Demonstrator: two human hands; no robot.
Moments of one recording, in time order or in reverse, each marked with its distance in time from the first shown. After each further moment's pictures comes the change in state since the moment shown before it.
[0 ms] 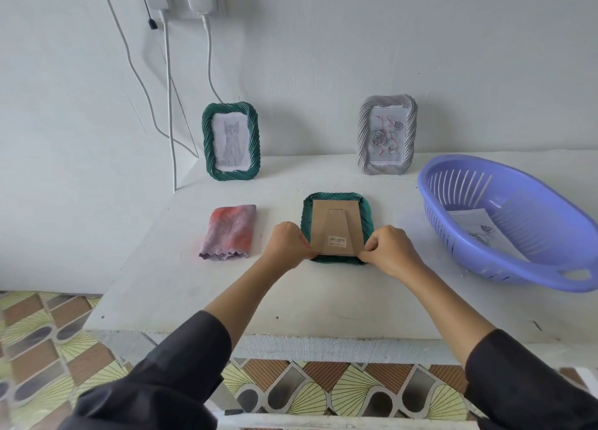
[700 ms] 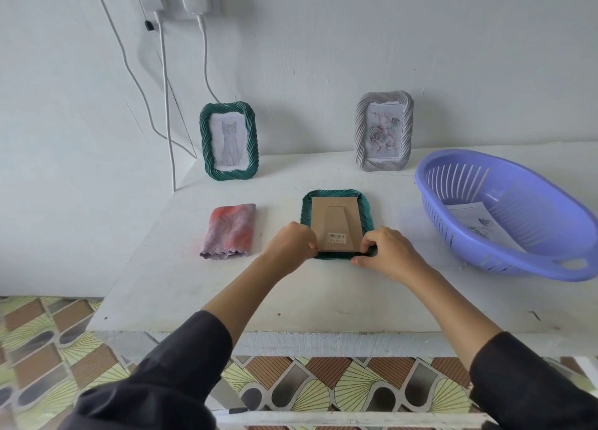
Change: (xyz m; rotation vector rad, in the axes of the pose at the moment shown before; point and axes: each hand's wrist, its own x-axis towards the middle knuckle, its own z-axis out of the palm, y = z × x) left_hand -0.008 0.004 -0.003 0.348 -0.058 0.261; right_hand -0.017 0.000 -0.004 -0.102 -0.044 -0.188
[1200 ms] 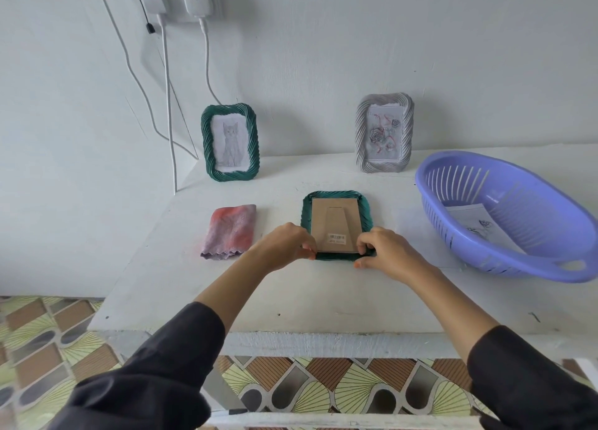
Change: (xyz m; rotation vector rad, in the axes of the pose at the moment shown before) left_hand -0.001 -0.017 -0.011 0.048 -0.109 0.184; right_hand 0.002 0.002 -0.006 -0.086 -0.107 -0.099
